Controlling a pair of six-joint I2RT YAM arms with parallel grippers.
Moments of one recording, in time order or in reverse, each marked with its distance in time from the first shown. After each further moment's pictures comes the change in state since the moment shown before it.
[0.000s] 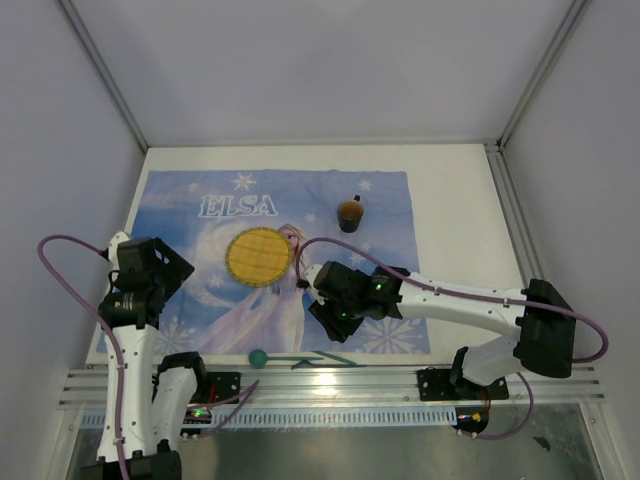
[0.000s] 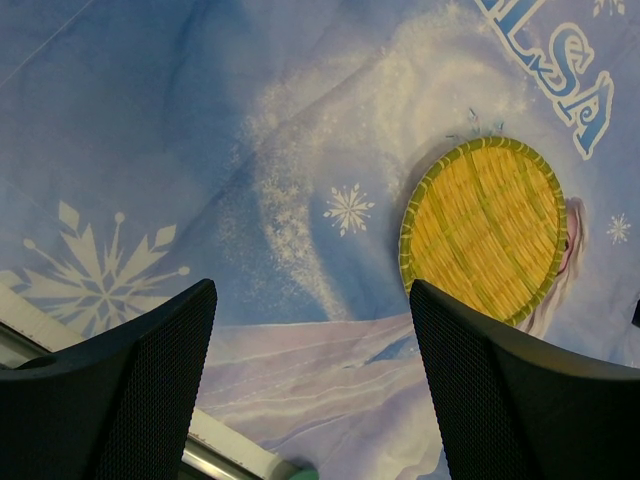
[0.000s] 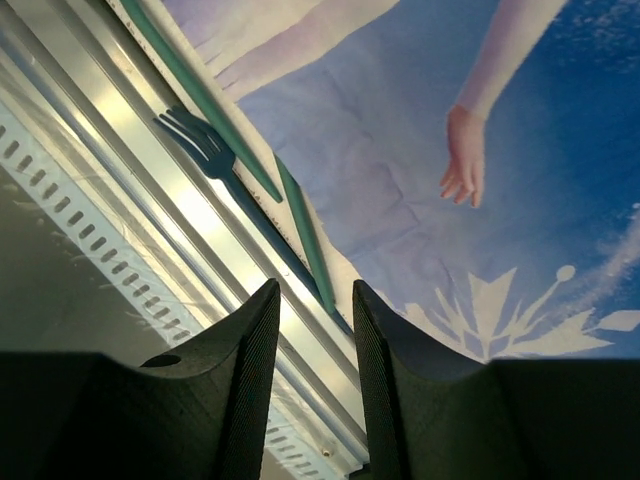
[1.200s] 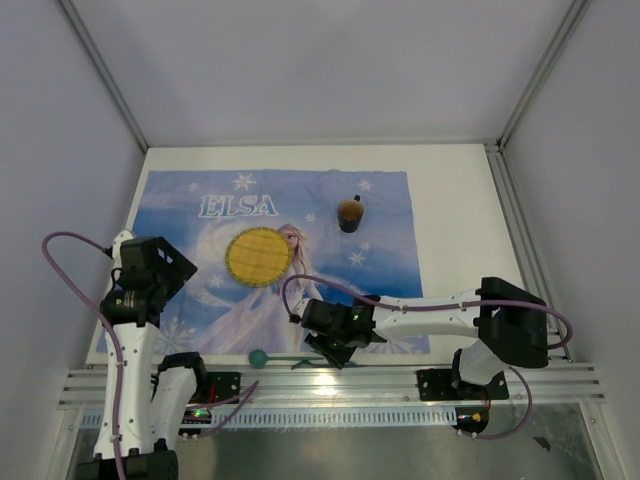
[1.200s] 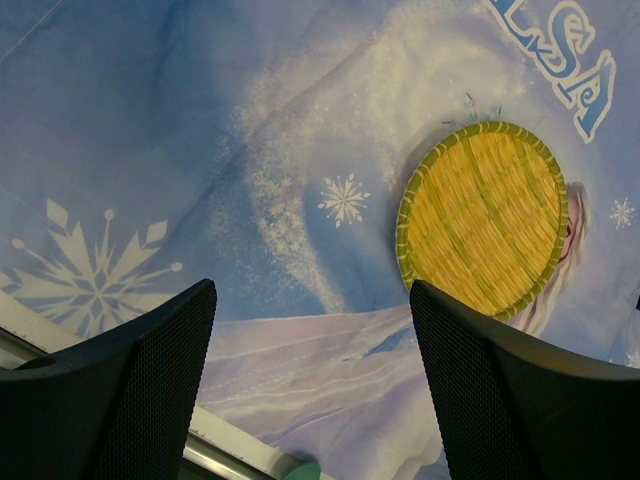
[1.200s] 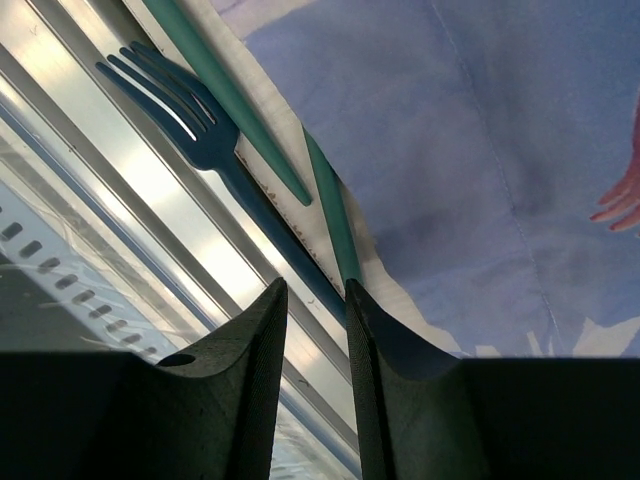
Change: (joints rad) left arm -0.024 0.015 0.000 0.000 0.006 0.001; right arm 0.175 0.152 -0.124 0.144 0.055 0.071
